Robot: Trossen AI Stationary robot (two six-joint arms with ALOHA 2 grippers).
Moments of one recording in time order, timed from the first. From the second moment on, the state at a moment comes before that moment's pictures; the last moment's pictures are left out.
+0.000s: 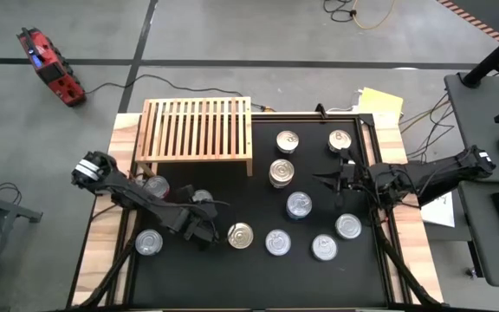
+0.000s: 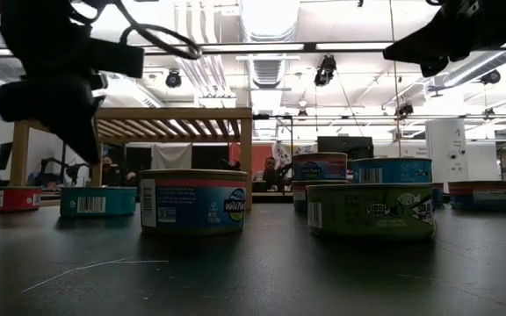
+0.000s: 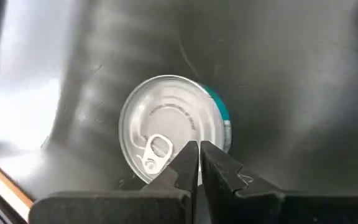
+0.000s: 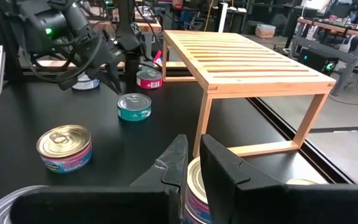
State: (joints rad) left arm -0.48 1.65 1.05 -1.03 -0.51 -0.84; right arm 0.18 0.60 0.36 0.03 0.37 0.00
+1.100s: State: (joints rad) left arm -0.50 1.58 0.90 -0.87 -0.53 -0.80; right arm 0.18 0.60 0.35 0.03 0.37 -0.01
